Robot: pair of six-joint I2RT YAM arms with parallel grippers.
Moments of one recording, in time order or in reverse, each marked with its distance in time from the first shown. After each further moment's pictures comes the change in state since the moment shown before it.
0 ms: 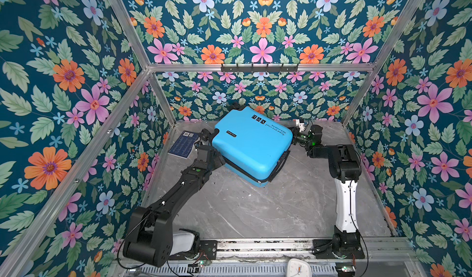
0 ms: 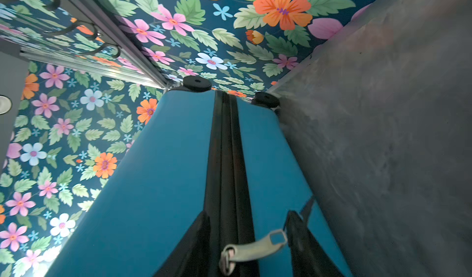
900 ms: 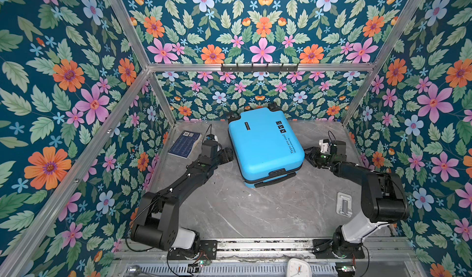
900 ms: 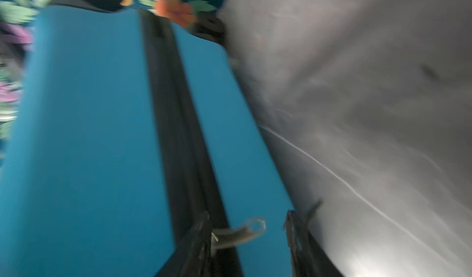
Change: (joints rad) left arm -0.010 0.017 -0.046 0.178 0.224 0.123; right arm -0.120 -0.787 -0.631 -0.826 0.345 -0.455
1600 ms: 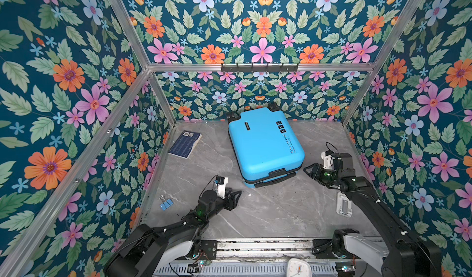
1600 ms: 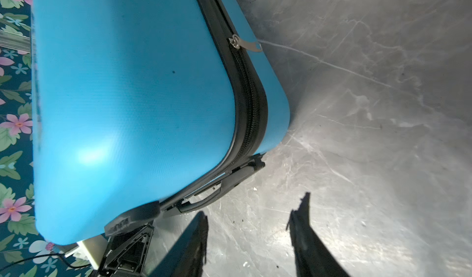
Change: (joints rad) left arm -0.301 -0.248 -0.756 0.768 0.077 0.117; right arm 0.142 -0.563 -0.107 -0.564 0.237 -0.192
